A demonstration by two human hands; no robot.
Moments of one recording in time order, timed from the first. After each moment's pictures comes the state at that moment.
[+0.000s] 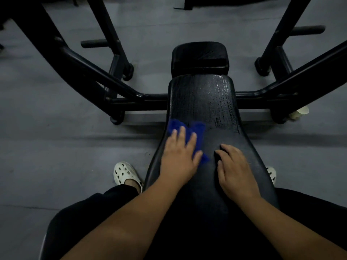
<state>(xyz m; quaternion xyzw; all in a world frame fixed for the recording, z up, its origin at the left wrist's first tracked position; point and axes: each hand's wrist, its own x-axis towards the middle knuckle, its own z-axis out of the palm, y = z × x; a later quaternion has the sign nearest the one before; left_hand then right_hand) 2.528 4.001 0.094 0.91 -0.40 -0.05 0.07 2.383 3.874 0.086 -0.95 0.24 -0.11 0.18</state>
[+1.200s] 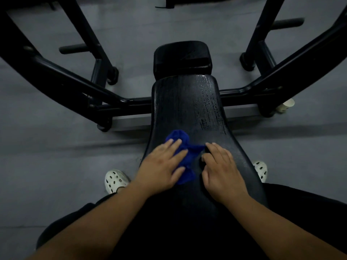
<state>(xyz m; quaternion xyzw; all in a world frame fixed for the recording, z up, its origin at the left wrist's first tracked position) 2.557 4.026 0.093 0.80 -0.60 -0.04 0.04 2.390 3.874 0.091 -0.96 0.22 -0.08 0.15</state>
